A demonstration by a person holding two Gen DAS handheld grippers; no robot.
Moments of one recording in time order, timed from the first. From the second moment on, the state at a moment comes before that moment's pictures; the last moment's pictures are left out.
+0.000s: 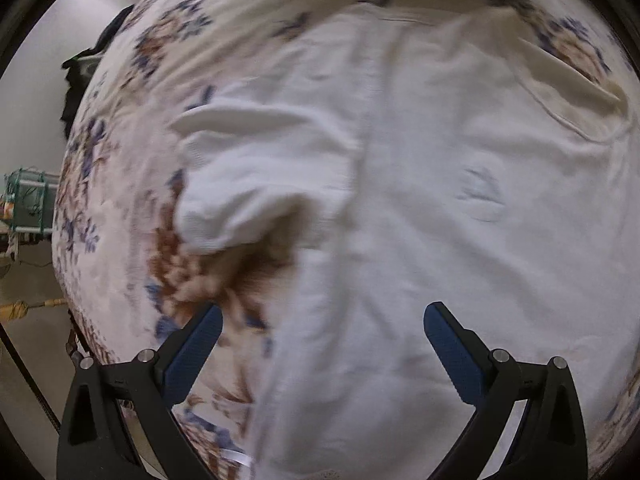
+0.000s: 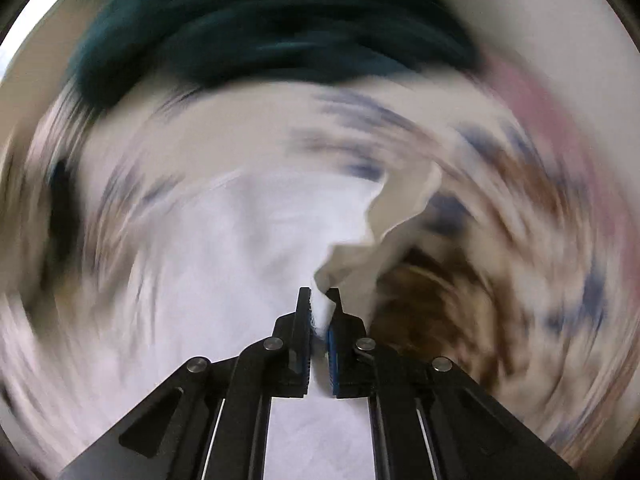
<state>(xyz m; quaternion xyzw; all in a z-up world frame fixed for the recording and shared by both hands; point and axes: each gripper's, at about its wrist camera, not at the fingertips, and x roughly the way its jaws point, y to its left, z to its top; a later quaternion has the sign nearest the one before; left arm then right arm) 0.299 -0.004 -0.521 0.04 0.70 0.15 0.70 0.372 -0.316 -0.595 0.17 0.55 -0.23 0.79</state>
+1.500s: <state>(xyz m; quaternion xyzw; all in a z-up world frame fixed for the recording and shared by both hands) 0.362 0.043 -0.495 -0.30 0.54 -0.06 0.79 0.281 -0.242 -0.632 0.06 0.67 -0.22 0.70</state>
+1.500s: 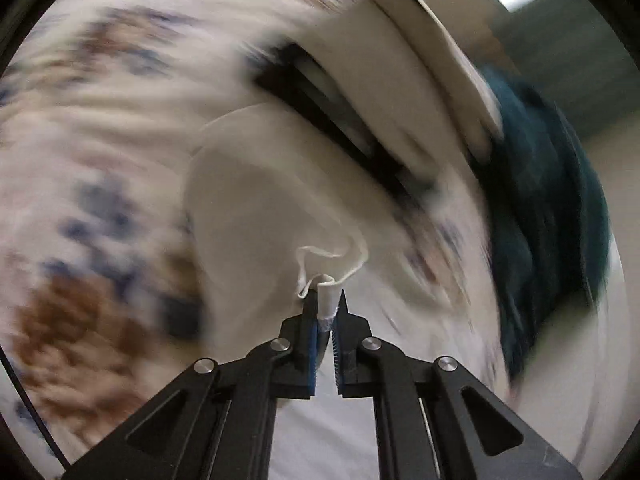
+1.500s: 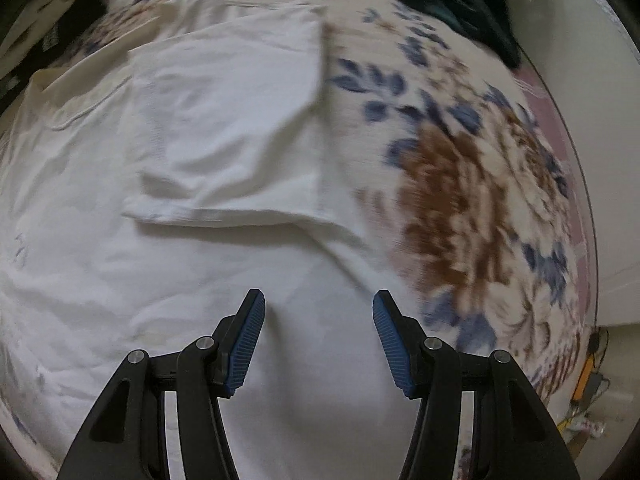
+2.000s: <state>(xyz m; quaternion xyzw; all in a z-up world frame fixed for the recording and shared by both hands) 0.344 0.059 -0.515 -0.16 0.61 0.00 0.78 0.260 -0.269 -0.634 0.10 0.69 -0.21 0.69</state>
